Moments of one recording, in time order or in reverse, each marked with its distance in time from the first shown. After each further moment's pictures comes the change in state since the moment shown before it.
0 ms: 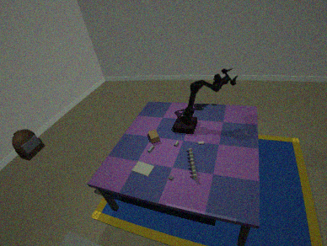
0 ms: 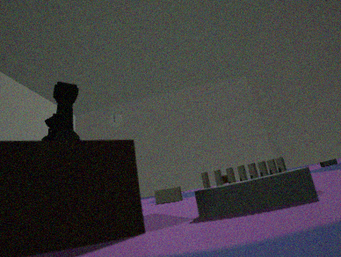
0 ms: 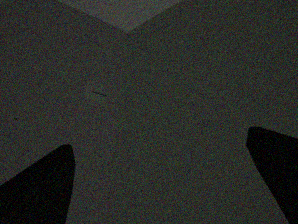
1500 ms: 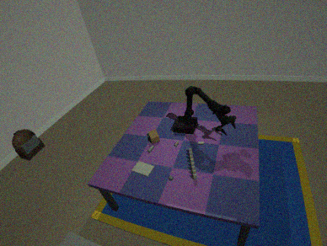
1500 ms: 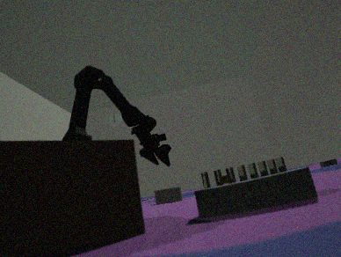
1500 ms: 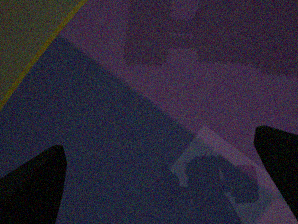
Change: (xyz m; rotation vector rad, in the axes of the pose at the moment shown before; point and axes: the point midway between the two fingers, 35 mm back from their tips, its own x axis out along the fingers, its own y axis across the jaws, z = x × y) arm -0.394 0.289 -0.338 1.958 2.158 0.126
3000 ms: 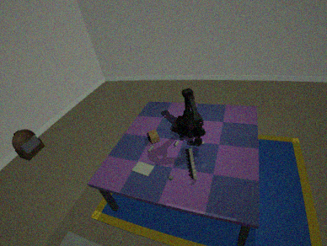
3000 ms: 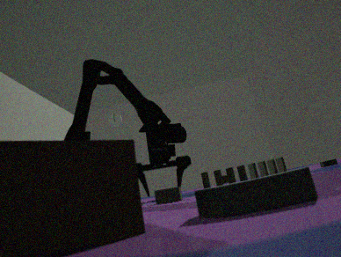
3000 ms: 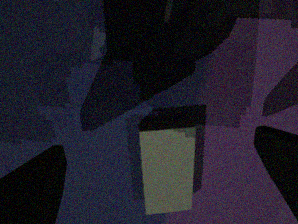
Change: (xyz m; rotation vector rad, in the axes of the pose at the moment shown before) arm -0.043 -0.239 -0.149 1.937 0.088 -0.829
